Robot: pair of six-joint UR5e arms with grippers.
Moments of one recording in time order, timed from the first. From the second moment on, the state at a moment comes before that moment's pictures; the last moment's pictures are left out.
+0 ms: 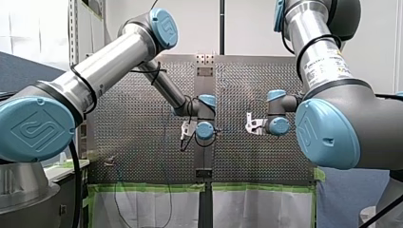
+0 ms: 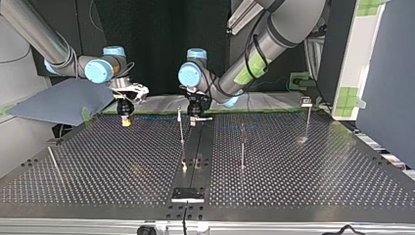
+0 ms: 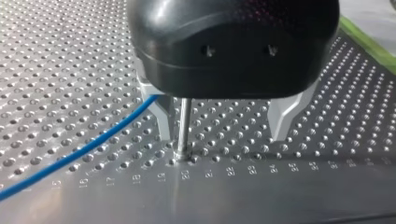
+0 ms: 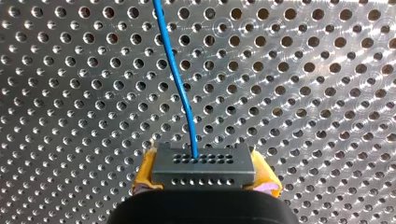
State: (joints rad) left arm -0.63 -2.40 -1.37 -2.64 -2.08 -1.46; right arm 1.85 -0.91 1.65 -0.66 1.46 1.56
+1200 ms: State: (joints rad) left arm -0.66 -2.32 -1.50 -2.62 -1.94 -1.51; right arm 1.85 -0.91 1.65 -0.65 1.45 1.56
